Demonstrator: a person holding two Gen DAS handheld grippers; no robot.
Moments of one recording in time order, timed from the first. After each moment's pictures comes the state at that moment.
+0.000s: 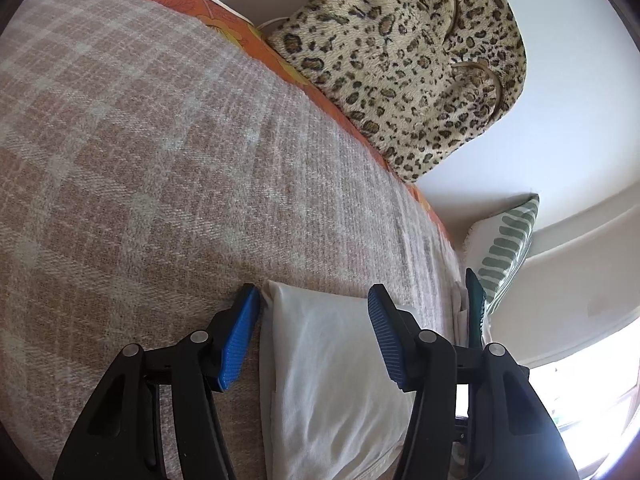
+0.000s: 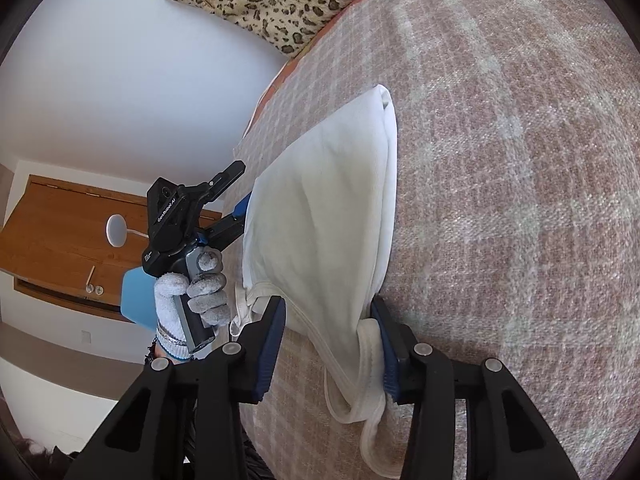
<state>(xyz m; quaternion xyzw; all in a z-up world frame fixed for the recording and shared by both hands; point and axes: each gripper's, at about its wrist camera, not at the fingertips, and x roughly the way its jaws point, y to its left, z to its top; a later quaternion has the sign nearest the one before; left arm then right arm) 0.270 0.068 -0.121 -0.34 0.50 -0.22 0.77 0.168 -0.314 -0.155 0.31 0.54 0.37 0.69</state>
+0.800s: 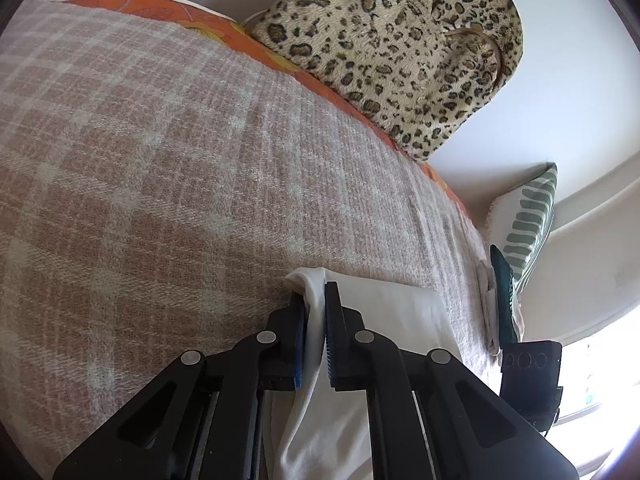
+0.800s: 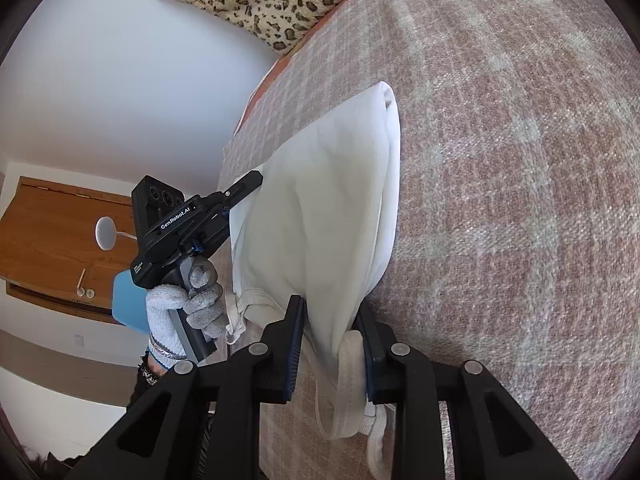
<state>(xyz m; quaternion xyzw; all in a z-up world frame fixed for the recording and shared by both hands) 0.263 0.046 -0.118 -0.28 0.50 -0.21 0.79 0.162 -0.308 -0.159 0.30 0.54 0.34 0.71</state>
